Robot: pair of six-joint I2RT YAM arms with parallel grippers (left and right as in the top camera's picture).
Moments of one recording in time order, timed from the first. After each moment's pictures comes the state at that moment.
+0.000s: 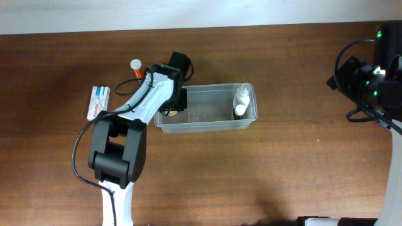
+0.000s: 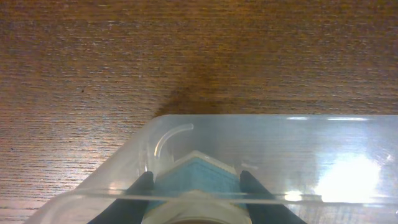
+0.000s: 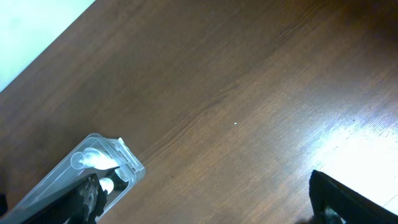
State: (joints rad) left arm -0.37 2.19 1.69 -0.96 -0.14 -0.36; right arm -0.06 1.51 2.14 -1.69 0.24 0.65
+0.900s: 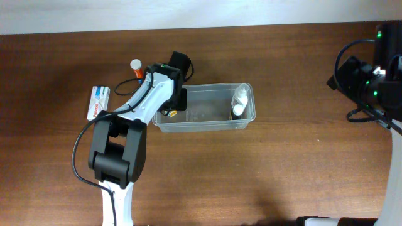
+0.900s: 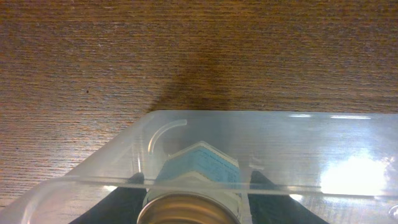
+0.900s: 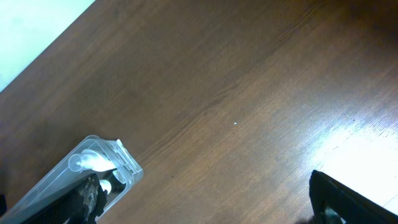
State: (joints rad) left arm -0.37 2.19 1.69 -0.96 -0.15 -0.37; right arm -0.06 1.51 2.14 -1.69 0.24 0.65
